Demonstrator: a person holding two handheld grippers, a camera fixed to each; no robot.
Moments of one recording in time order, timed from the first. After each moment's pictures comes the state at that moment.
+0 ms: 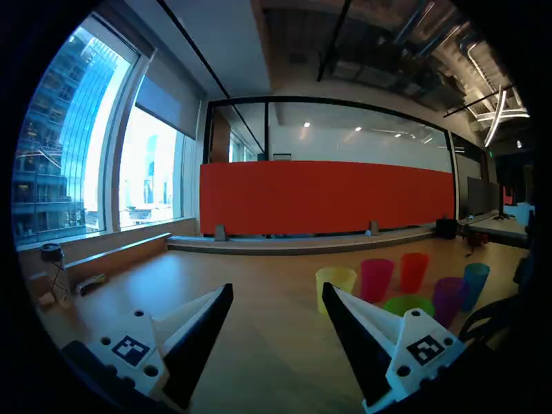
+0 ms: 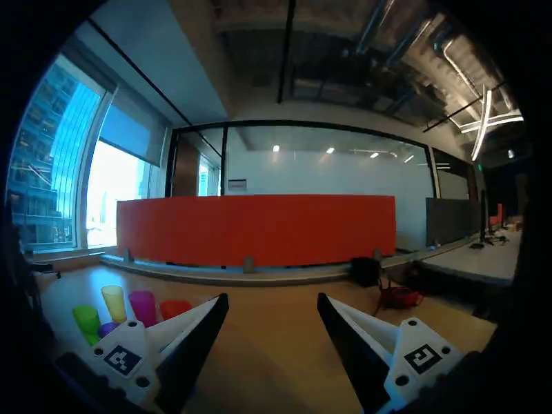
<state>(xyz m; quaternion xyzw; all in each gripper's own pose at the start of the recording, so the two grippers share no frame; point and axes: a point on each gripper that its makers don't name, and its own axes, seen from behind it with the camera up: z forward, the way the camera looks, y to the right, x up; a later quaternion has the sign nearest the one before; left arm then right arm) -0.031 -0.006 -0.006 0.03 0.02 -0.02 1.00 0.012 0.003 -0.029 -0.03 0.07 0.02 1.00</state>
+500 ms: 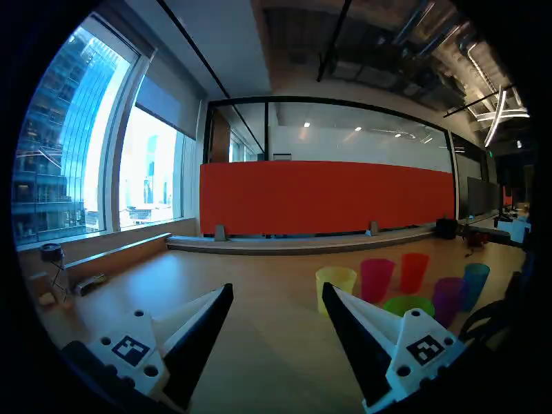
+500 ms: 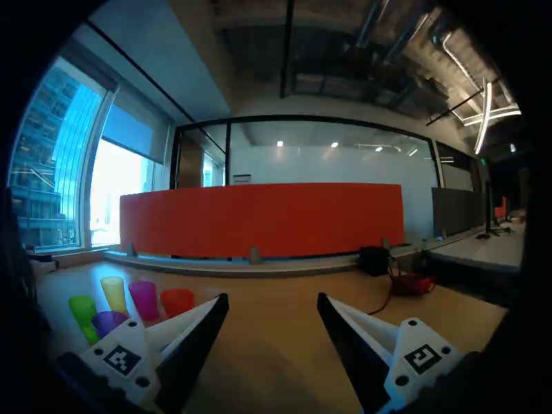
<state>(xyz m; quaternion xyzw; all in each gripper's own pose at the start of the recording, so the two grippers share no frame) -0.030 -0.006 -0.006 0.03 0.02 -0.02 1.00 -0.019 -0.005 -0.010 -0.02 0.06 0.02 1.00</state>
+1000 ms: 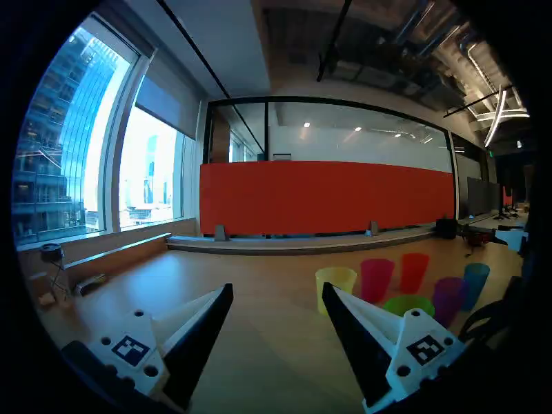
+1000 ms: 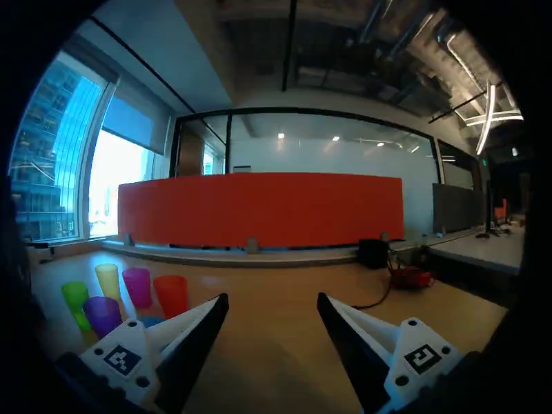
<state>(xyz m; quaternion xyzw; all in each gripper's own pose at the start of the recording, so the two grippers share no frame) -0.030 -0.006 -0.005 0.03 0.02 -0.02 1.00 -0.040 0.001 -0.004 -0.02 0.04 0.01 1.00</state>
